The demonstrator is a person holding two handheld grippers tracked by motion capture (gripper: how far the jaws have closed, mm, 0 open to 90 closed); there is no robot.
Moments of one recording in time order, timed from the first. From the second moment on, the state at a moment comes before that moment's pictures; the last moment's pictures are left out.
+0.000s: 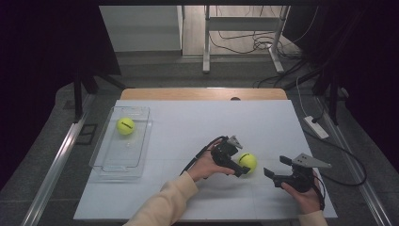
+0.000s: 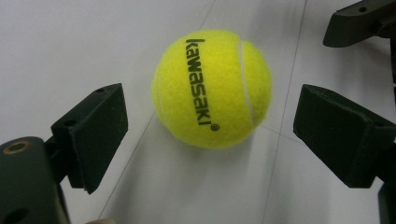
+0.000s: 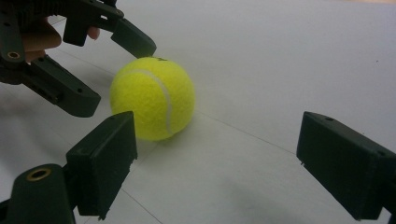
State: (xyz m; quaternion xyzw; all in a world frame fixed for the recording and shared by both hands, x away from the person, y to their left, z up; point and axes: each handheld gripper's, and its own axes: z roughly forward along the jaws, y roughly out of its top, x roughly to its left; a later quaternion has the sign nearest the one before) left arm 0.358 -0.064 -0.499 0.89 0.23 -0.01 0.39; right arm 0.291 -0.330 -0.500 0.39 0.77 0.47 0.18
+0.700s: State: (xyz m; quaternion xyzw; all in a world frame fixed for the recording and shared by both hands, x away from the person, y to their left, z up) left arm 0.368 -0.083 -0.512 0.90 0.22 -0.02 0.37; right arm 0.291 -0.331 -0.500 0.39 0.77 0.47 0.18
